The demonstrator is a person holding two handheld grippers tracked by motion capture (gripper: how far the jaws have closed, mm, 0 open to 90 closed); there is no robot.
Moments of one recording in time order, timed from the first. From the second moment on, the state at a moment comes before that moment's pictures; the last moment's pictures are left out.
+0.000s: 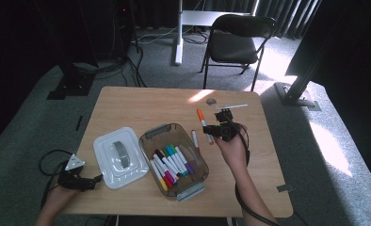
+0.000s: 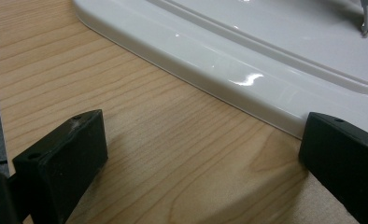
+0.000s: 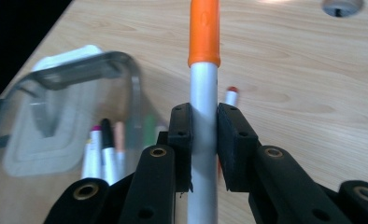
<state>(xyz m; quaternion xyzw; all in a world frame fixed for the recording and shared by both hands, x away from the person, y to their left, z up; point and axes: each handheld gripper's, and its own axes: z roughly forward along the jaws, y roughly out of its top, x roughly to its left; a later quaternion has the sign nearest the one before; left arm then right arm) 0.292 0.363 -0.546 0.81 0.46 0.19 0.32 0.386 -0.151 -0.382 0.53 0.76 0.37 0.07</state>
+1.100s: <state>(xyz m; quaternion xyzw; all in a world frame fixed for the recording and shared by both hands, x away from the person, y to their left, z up) 0.292 0.363 -0.546 0.81 0.46 0.19 0.32 0.364 -0.052 -0.418 0.43 0.85 0.31 0.02</state>
